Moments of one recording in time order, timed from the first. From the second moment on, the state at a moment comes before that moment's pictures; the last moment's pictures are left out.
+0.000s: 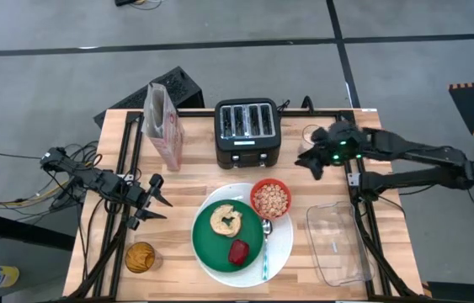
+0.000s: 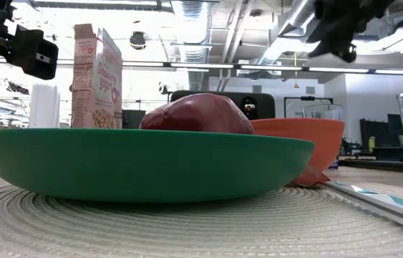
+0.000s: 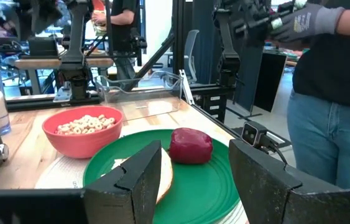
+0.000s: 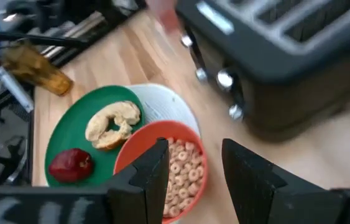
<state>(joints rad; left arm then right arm) -0.43 0.04 0.02 0.01 -0.04 -0.04 -0.23 0.84 0.87 -0.66 -0.09 0.49</state>
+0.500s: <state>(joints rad) -0.43 0.04 0.02 0.01 -0.04 -0.04 -0.16 0.34 0.69 -0.52 -0.11 0.24</state>
